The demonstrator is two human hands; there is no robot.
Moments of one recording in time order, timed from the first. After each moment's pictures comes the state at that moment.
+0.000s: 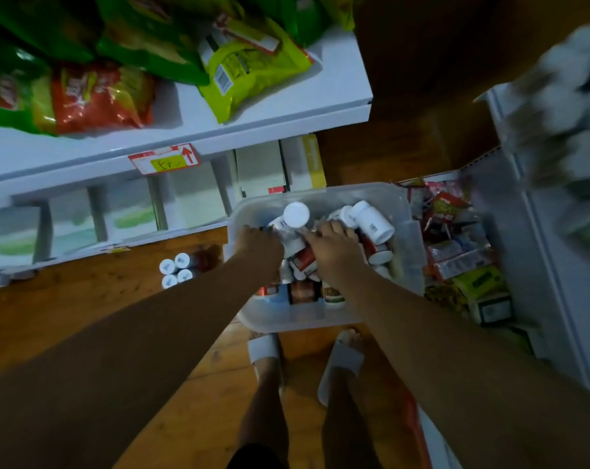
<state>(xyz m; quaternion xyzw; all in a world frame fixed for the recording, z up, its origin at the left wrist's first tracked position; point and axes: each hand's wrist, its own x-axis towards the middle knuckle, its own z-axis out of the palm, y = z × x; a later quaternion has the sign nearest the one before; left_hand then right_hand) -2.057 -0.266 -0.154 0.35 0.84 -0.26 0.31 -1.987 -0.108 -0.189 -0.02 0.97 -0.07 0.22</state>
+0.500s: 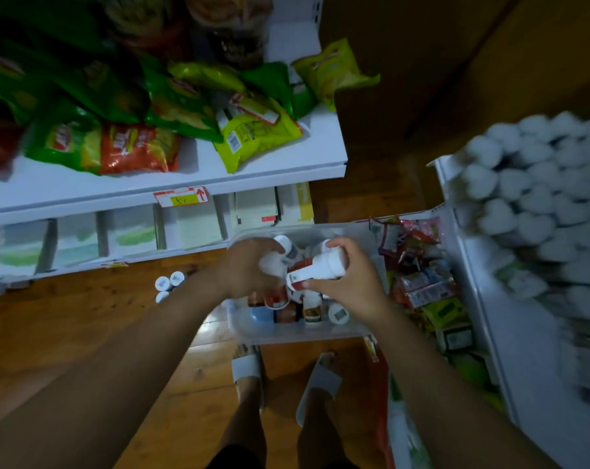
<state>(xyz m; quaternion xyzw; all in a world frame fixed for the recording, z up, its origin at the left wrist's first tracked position) -2.066 -0.281 -0.019 0.16 0.85 0.29 0.40 -1.962 -0.064 -0.032 0.21 0.80 -0.54 0.13</state>
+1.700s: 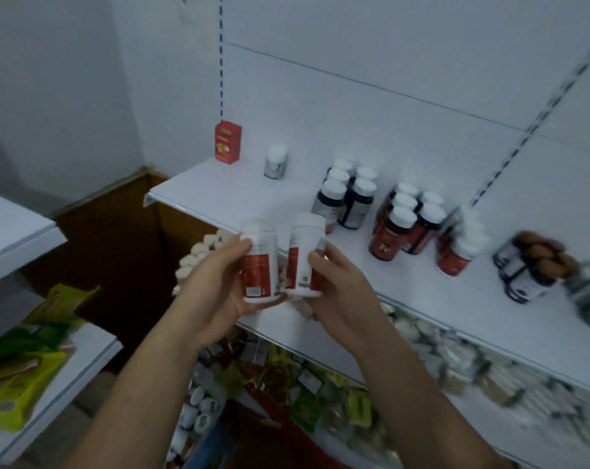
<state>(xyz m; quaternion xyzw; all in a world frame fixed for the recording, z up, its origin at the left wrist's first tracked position) -1.901 -0.113 0.387 0.24 0.37 0.63 0.64 -1.722 -0.047 0.385 0.28 0.41 -0.77 -0.41</state>
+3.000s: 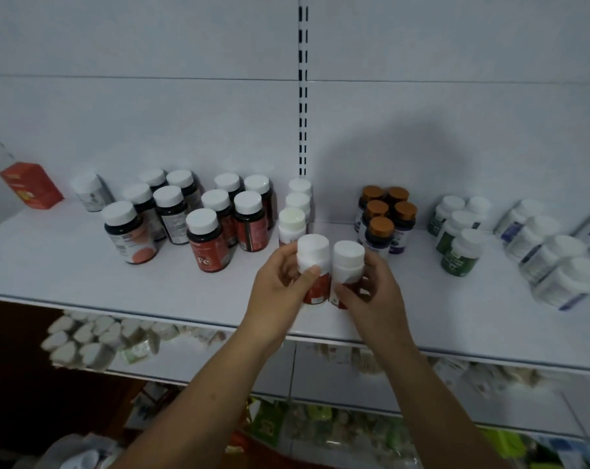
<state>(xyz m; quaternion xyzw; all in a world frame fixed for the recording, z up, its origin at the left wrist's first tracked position) -1.535 0.065 0.339 0.48 0.48 0.53 0.49 -1.366 0.058 0.321 0.52 0.53 -0.39 -0.53</state>
